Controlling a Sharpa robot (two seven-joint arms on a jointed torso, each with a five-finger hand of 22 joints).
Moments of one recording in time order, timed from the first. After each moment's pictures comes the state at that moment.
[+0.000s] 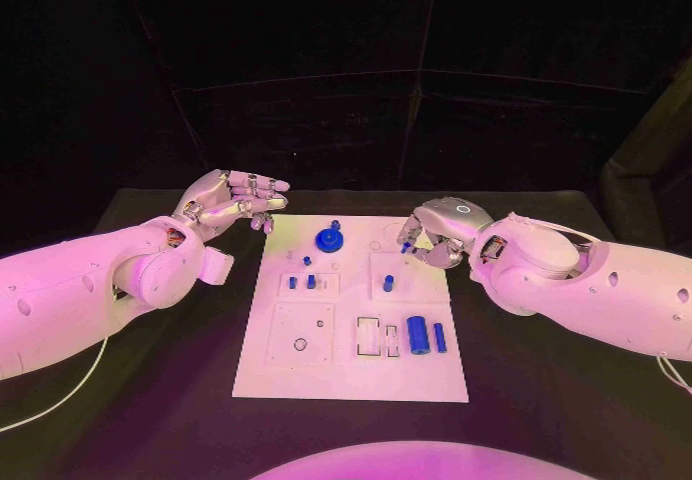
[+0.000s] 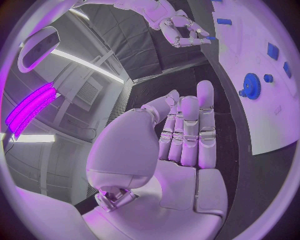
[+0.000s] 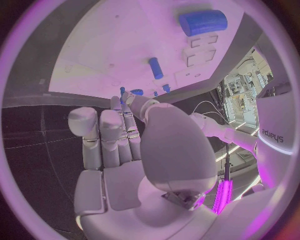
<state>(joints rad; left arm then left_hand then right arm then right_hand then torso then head) 1.24 -0.84 -0.12 1.38 -0.19 -0.11 0.47 1.33 -0.07 0.46 -0.16 0.04 1.02 0.16 0.11 0.07 1.06 0.08 0.40 0.13 1.21 0.00 1.02 0.62 0.17 1.24 0.09 0.51 0.86 1.11 -0.92 0.02 1.65 -1.74 -0.33 -0.21 1.40 -0.14 0.58 0.02 0.05 1.15 0.14 0.07 0.07 1.23 0.06 0.12 0.07 1.47 -0.01 1.05 0.96 0.14 1.28 0.08 1.23 0.86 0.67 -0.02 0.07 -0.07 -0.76</state>
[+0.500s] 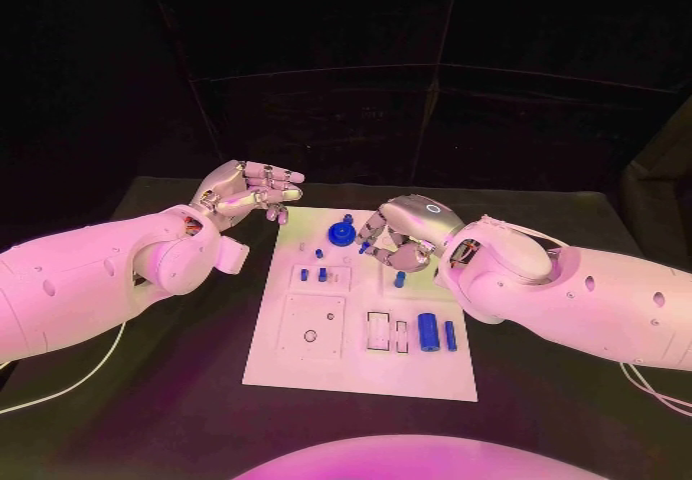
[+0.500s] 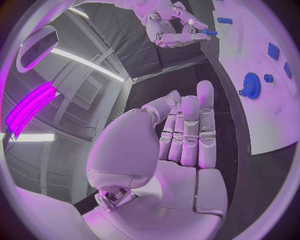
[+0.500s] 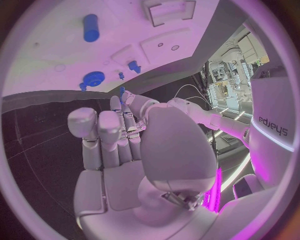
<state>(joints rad) 1.24 -0.84 -0.12 1.39 -0.18 -0.12 0.47 1.33 -0.07 0.46 -0.16 0.04 1.01 0.16 0.11 0.07 1.06 0.09 0.40 0.13 1.20 0.00 1.01 0.61 0.17 1.24 0.09 0.51 0.86 1.11 -0.79 0.02 1.69 -1.67 -0.41 -0.15 1.40 -0.14 0.59 0.01 0.05 1.15 0.14 0.07 0.07 1.23 0.06 0.12 0.07 1.47 -0.01 1.06 0.97 0.14 1.28 0.08 1.25 0.88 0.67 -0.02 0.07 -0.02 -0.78</state>
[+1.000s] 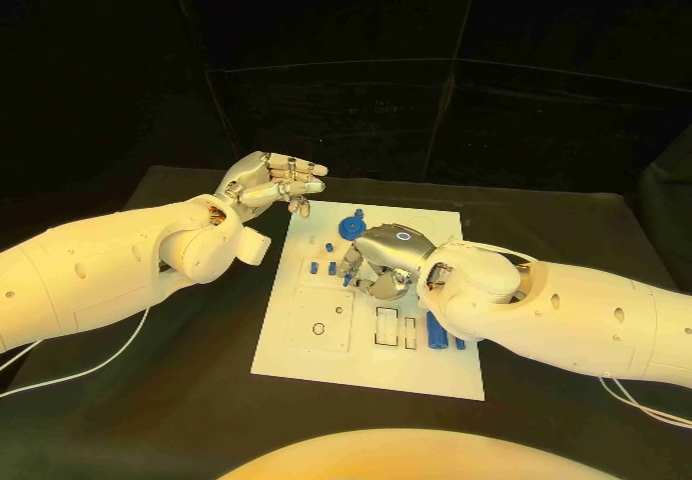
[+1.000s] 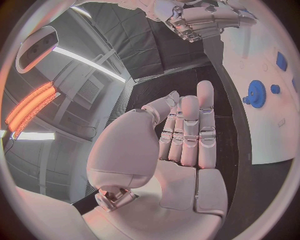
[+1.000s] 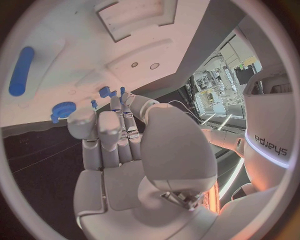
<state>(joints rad) 1.24 -0.80 -0.12 1.39 -0.18 -0.13 0.47 1.32 -0.06 0.46 -0.16 0.04 1.01 0.16 0.11 0.07 1.06 0.09 0.41 0.13 1.20 0.00 1.01 0.61 0.17 1.24 0.10 0.51 0.86 1.08 -0.67 -0.05 1.64 -1.71 -0.30 -0.11 1.39 -0.14 0.59 0.01 0.06 1.15 0.14 0.07 0.07 1.23 0.06 0.12 0.07 1.47 -0.01 1.07 0.97 0.14 1.29 0.08 1.25 0.88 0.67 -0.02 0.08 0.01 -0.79</state>
